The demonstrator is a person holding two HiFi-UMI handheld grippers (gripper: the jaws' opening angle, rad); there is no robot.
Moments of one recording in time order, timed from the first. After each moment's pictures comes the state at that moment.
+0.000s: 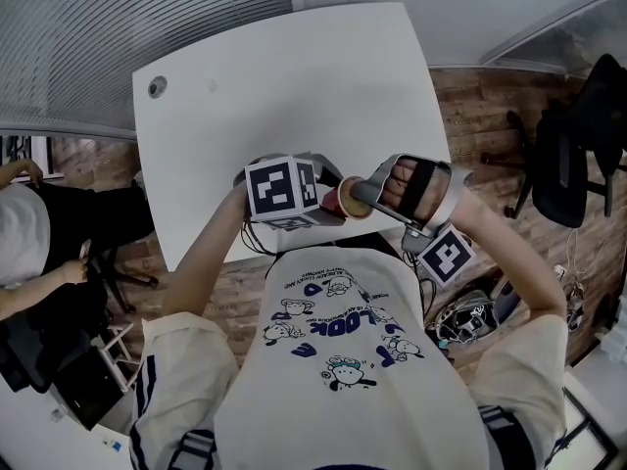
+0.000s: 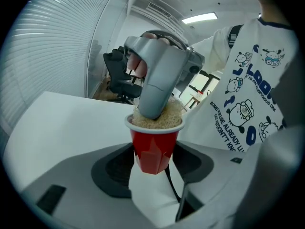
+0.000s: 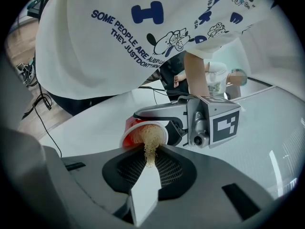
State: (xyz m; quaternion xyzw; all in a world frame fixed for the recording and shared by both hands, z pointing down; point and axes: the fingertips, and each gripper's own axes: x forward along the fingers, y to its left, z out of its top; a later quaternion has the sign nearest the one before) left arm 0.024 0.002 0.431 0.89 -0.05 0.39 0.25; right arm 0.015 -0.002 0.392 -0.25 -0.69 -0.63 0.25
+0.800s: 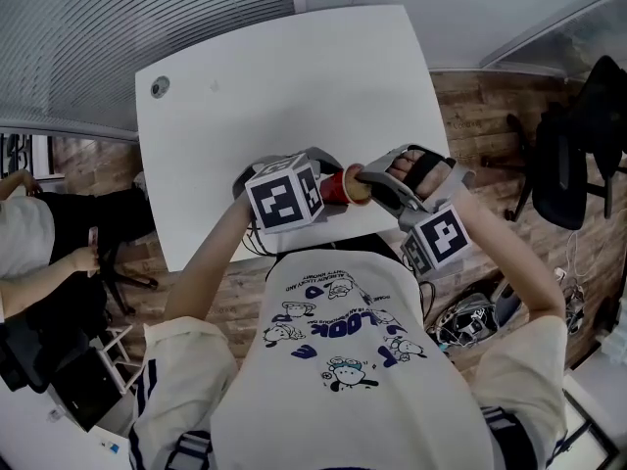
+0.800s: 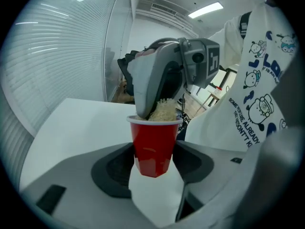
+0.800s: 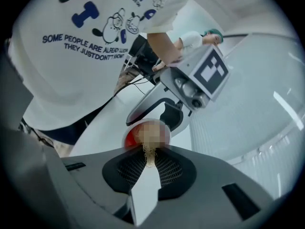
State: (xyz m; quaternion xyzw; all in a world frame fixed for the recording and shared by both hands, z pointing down) left arm 0.012 -0.020 0.435 0.88 -0.15 0.41 0.21; right arm 0.006 -0.026 0.402 -0.19 -0.80 -0.45 0.34
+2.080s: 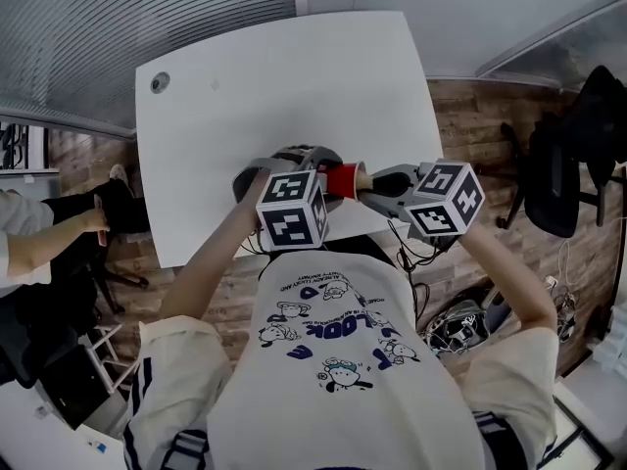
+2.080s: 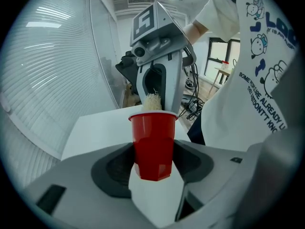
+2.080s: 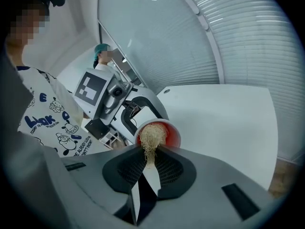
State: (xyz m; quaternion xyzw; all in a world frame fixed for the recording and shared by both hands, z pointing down) left arm 0.009 -0.032 0.437 0.85 -0.21 0.47 0.07; right arm 0.020 -0.031 0.409 -0.08 -0.89 0.26 0.36
